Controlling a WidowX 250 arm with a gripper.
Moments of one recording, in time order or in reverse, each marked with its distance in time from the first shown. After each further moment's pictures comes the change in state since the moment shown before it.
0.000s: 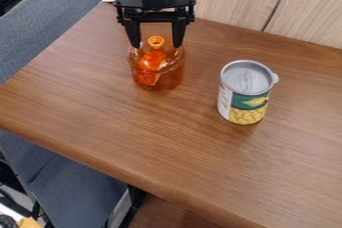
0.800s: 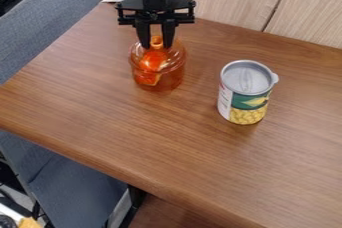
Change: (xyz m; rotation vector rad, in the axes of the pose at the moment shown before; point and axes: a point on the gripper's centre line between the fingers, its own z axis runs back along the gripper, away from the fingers) arm 0.000 0.000 -0.004 -0.014 -0.002 0.023
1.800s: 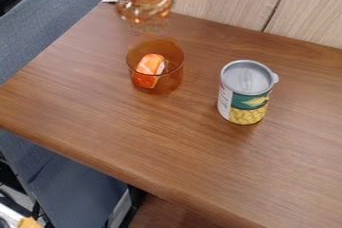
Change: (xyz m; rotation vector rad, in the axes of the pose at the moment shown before) arm 0.060 0.026 0.047 -0.049 -0.025 0.209
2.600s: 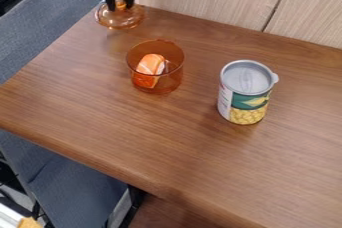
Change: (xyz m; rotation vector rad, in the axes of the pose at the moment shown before) arm 0.073 0.035 -0.079 0.194 -0.051 0.150
